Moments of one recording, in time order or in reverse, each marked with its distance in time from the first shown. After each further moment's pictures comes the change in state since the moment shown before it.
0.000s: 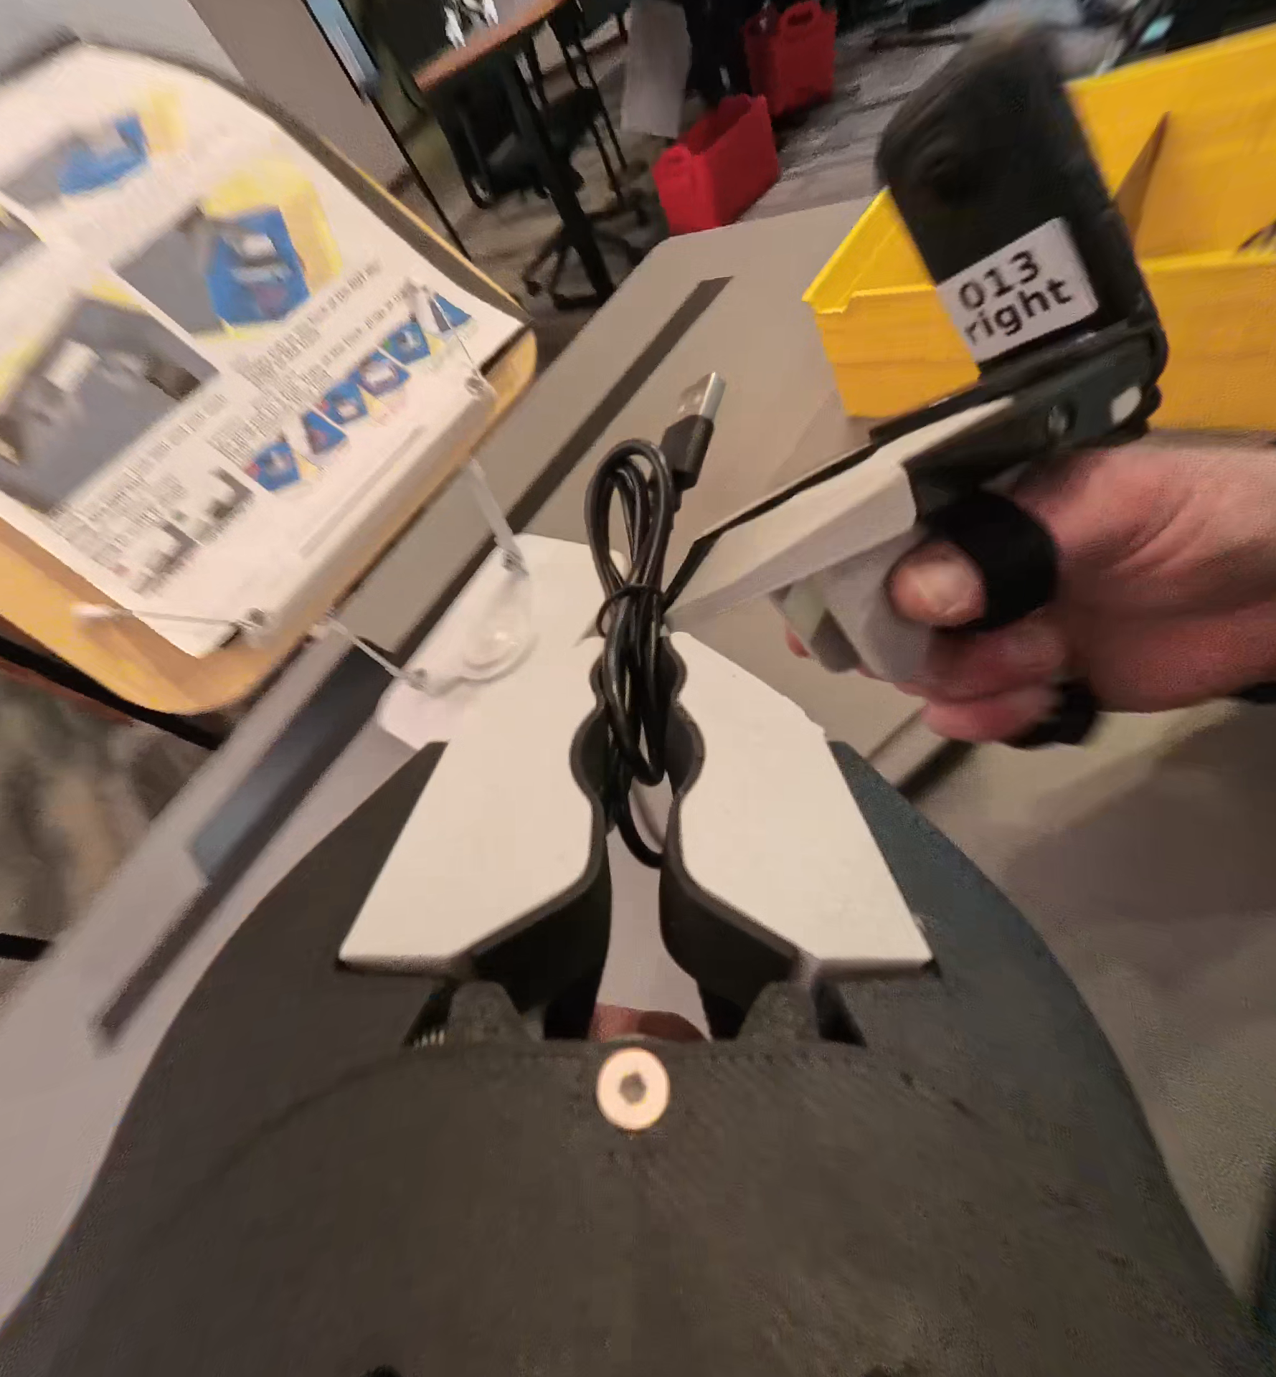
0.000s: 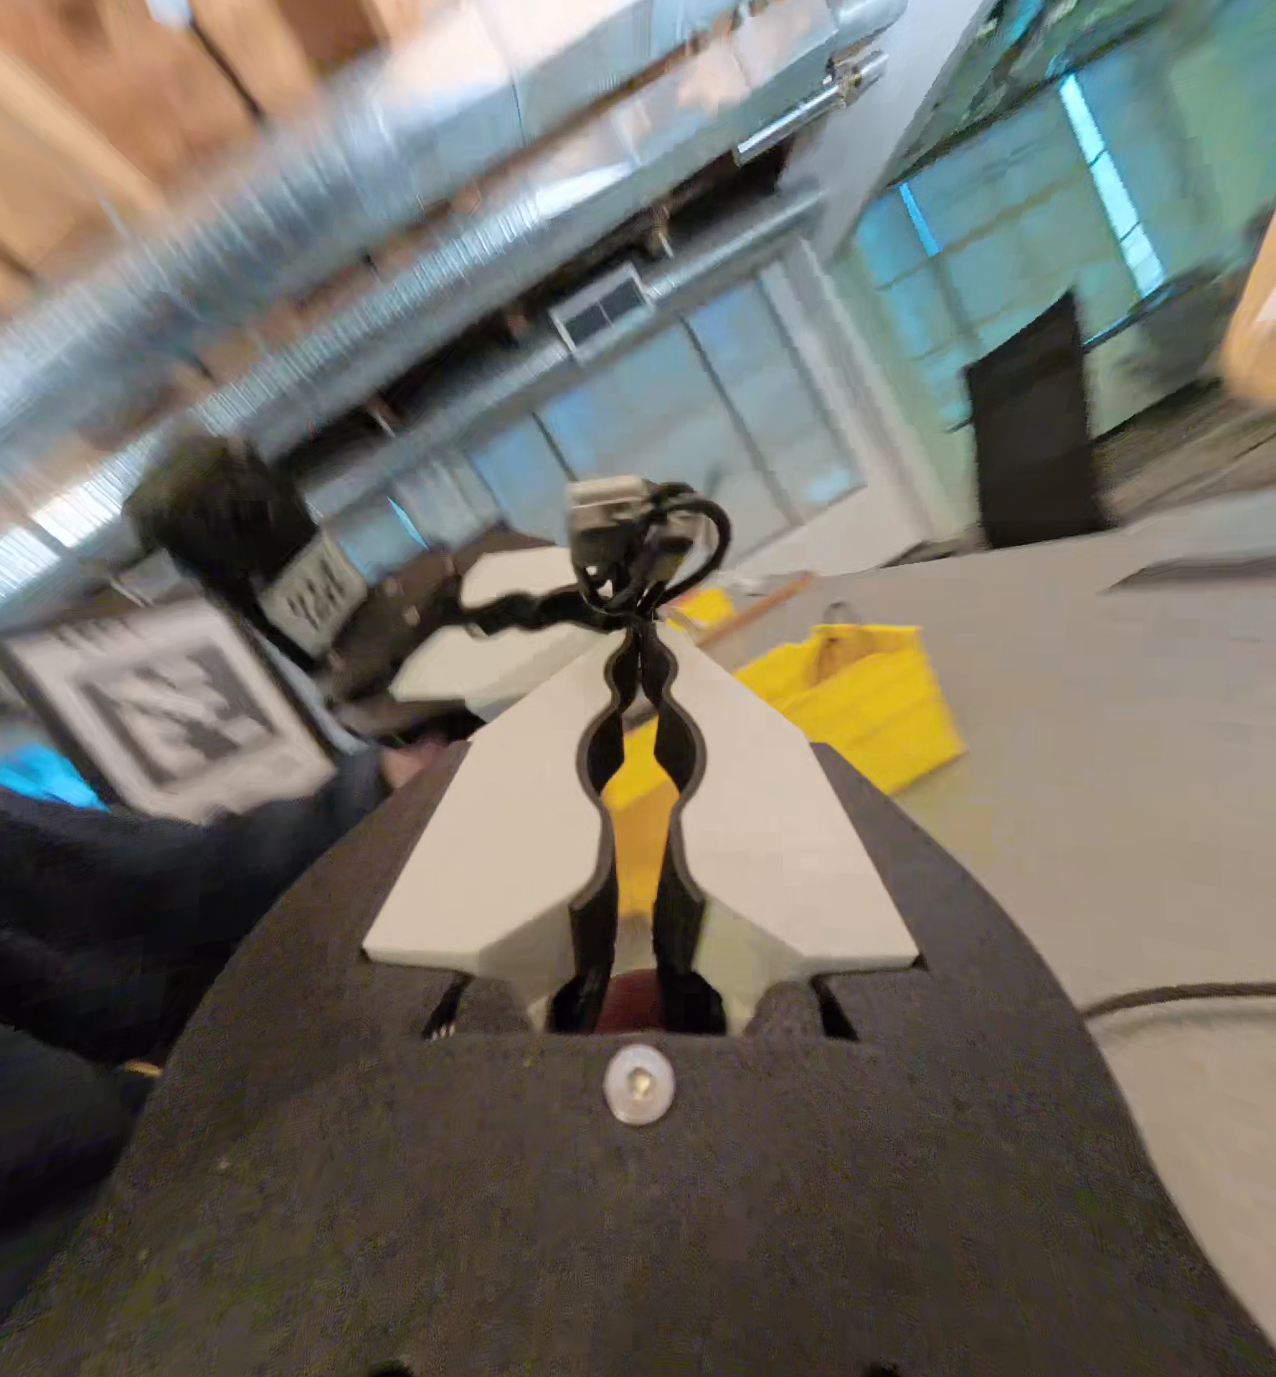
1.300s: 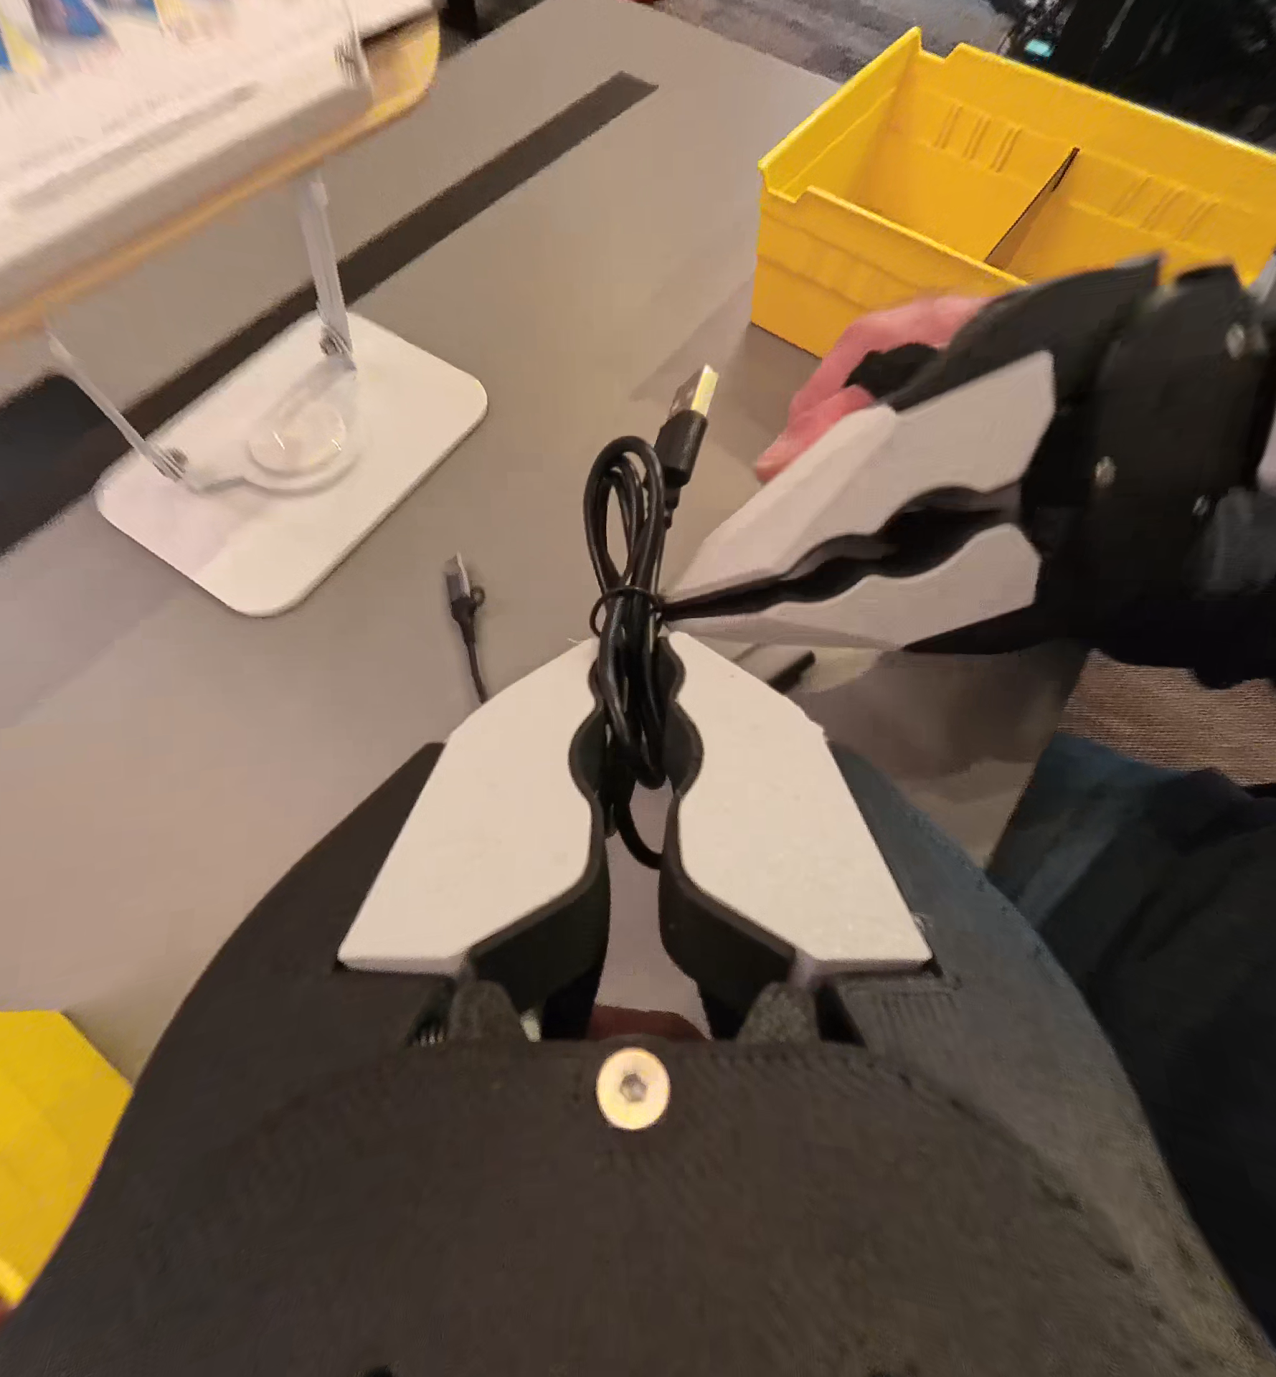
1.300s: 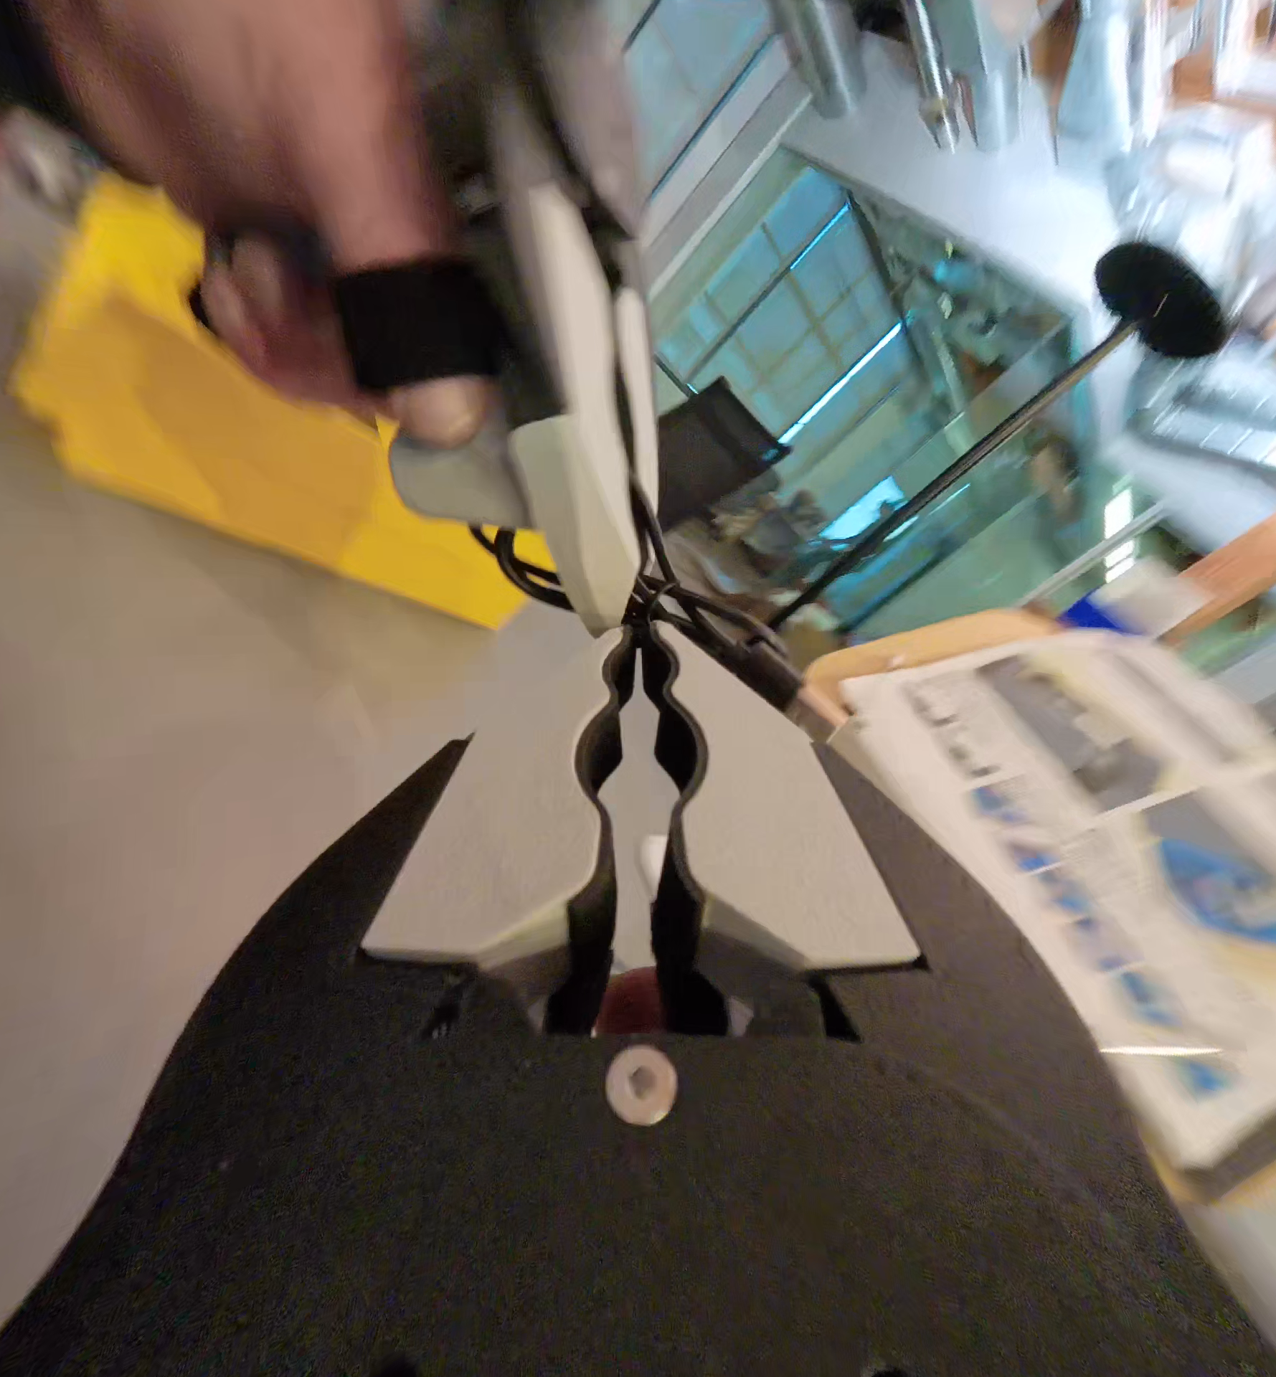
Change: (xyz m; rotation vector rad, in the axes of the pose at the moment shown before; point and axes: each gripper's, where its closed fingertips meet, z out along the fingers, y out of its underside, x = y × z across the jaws) left arm 0.010 0.028 -0.005 -0.204 0.227 -0.384; right arm 0.006 0.024 0.004 -0.413 0.224 -1.364
